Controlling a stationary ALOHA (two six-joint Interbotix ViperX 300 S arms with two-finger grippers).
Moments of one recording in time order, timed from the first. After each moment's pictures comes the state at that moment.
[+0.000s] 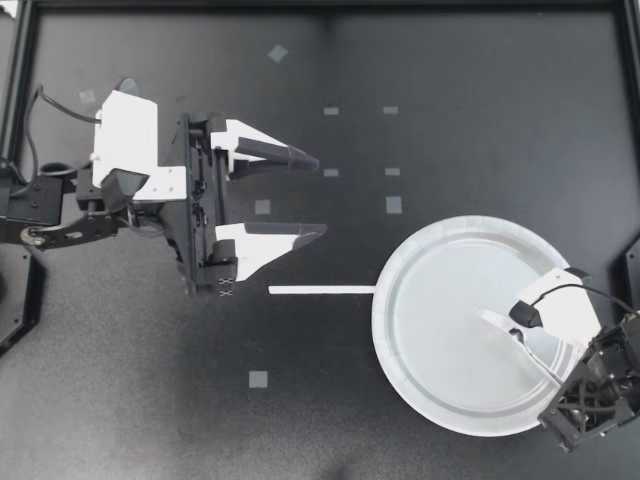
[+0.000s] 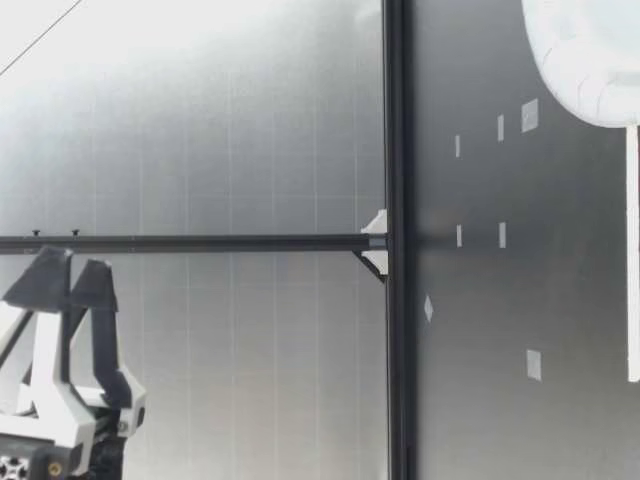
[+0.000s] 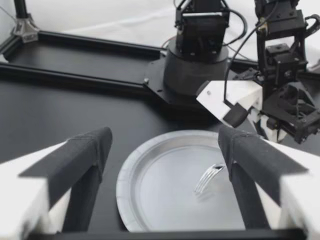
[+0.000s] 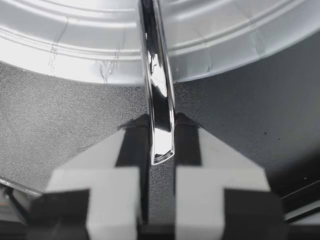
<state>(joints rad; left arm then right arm) 0.01 -0.29 0.76 -0.27 -0.37 0.14 0.44 -0.20 0.99 0.30 0.77 1.17</state>
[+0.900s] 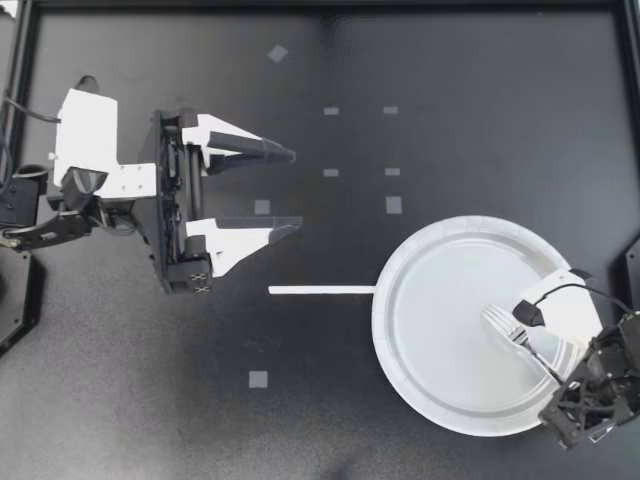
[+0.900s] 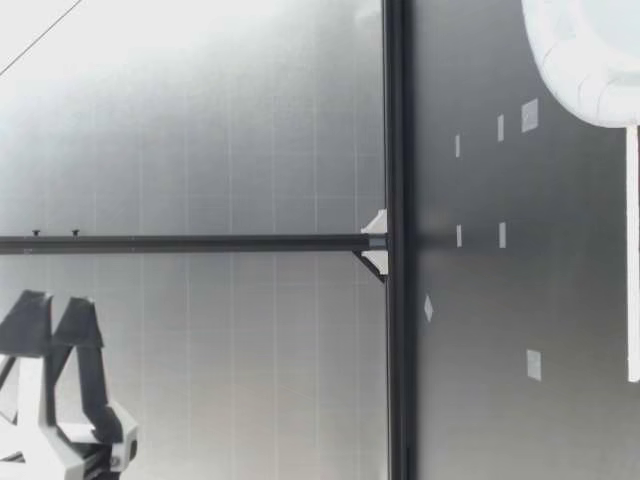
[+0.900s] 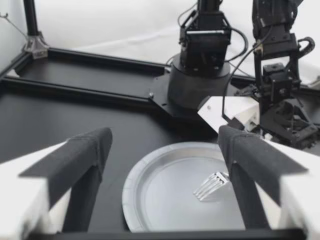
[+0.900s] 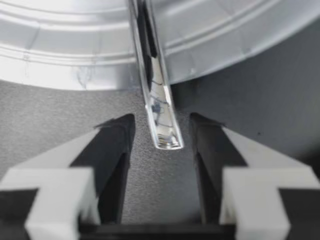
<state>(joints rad) 0.01 -0.35 0.83 -0.27 -0.44 0.14 0.44 -0.18 1.01 0.34 0.75 1.17</state>
